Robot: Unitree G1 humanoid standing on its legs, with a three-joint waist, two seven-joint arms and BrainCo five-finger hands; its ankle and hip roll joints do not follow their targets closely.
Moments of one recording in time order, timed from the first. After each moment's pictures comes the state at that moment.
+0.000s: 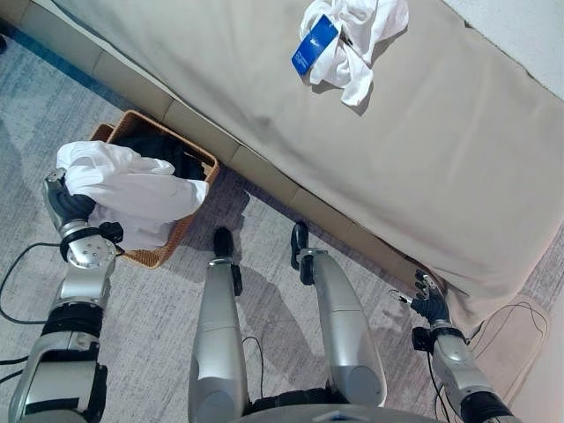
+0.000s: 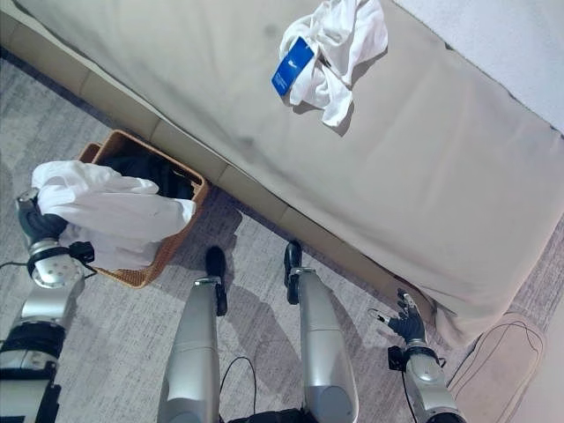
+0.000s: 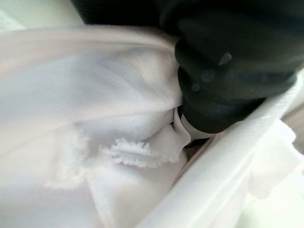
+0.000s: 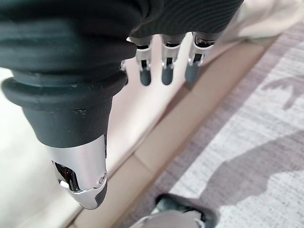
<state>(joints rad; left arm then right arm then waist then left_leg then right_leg) -0.41 0.74 0.02 0.72 -0.17 -0.21 0.56 0.01 -0.39 0.13 0.71 0.29 -0.27 -0.17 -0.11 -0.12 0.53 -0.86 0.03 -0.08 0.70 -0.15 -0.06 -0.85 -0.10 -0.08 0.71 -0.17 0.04</state>
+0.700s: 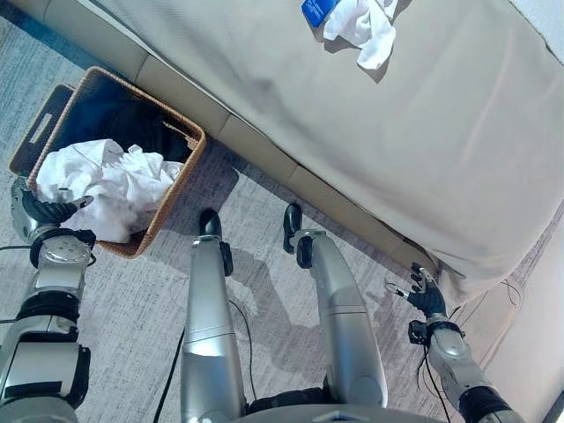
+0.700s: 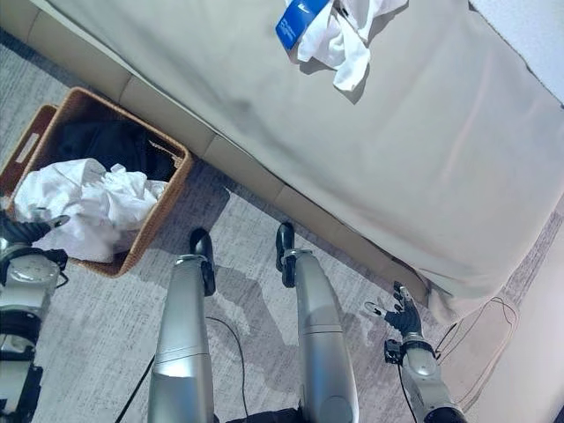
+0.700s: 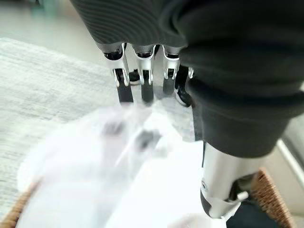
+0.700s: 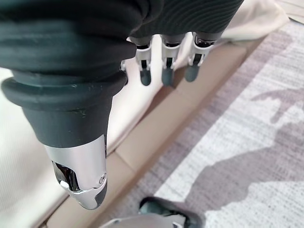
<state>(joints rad) -0.50 0.84 -0.04 0.92 -0.07 -0.05 0.52 -0.01 -0.41 0.18 0.69 0.35 -0.29 -0.18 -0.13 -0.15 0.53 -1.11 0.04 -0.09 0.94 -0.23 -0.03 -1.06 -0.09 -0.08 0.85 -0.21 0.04</state>
